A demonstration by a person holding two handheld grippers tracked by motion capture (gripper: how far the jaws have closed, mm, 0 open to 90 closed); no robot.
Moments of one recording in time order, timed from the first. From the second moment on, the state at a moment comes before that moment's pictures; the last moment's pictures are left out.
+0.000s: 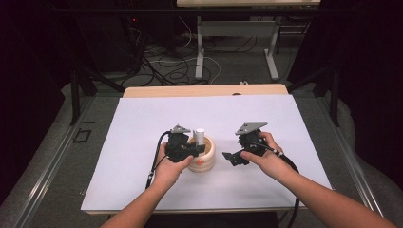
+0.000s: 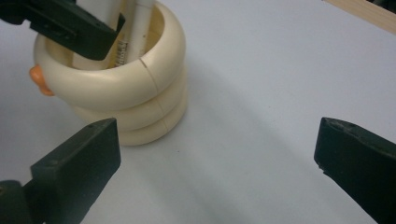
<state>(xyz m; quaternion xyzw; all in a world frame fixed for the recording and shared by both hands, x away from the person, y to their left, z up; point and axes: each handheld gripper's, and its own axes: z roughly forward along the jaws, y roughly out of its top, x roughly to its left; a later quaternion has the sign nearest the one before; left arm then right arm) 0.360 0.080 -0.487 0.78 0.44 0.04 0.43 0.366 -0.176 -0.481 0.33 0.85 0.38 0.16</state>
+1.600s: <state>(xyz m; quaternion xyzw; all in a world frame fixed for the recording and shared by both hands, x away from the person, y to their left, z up) 0.372 0.184 -0.486 0.76 0.48 0.19 0.40 0.386 -0.243 -0.512 0.46 0.75 0.42 0.21</state>
